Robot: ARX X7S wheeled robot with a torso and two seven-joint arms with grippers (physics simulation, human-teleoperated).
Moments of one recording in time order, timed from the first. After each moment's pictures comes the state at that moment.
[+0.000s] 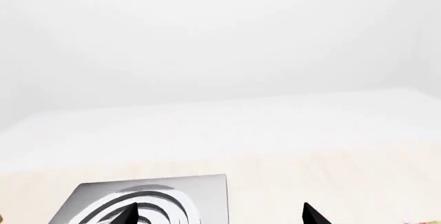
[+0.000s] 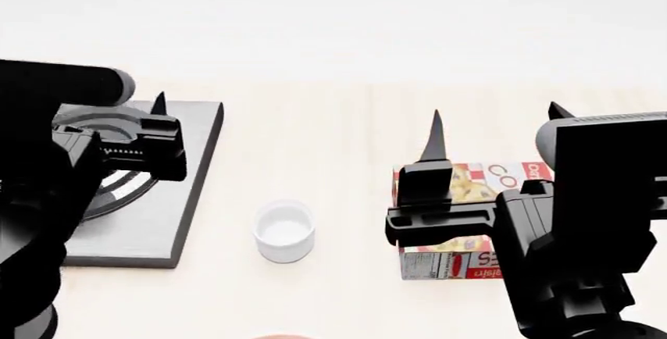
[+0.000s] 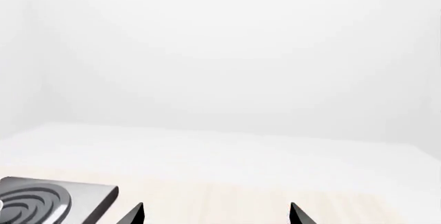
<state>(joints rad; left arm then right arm) -0.80 -0.22 0.23 0.19 -0.43 -0.95 -0.34 0.62 0.33 0.14 -0.75 0.68 1.24 0.25</state>
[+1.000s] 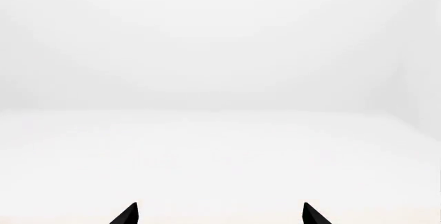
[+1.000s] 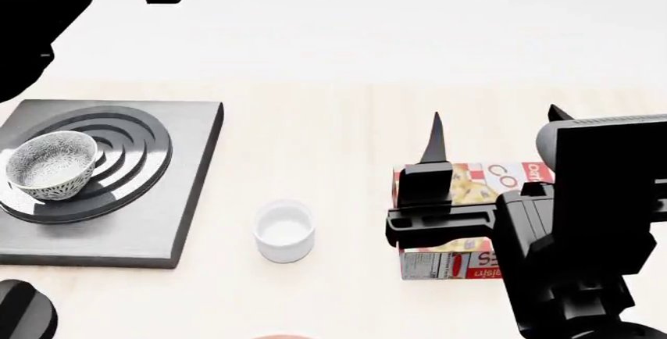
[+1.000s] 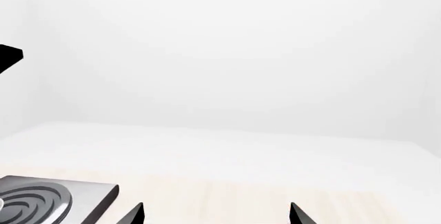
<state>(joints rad) -1.39 -0.14 0.23 -0.48 -0.45 -0.88 -0.19 0.62 0.35 0.14 -0.74 0.71 1.23 0.28</state>
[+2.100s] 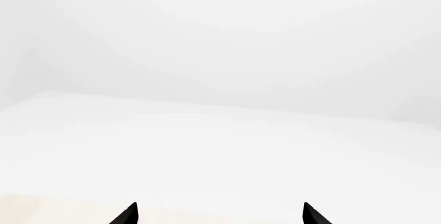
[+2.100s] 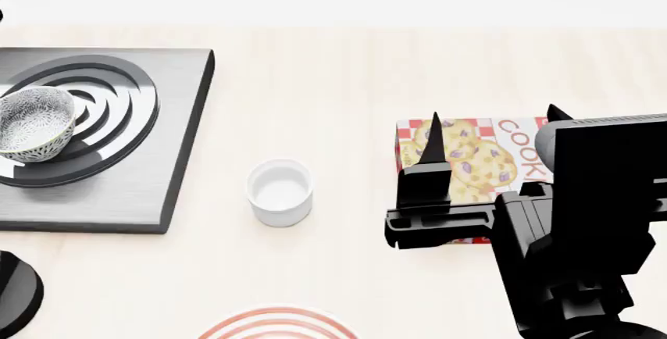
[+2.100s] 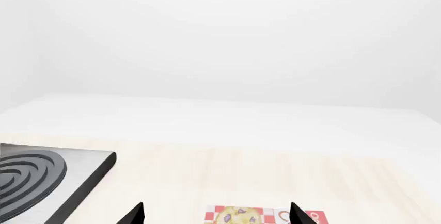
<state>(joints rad) -1.46 -0.19 0.21 -0.59 -0.43 -0.75 -0.22 0.62 0.36 0.13 -0.74 0.74 1.21 0.30</state>
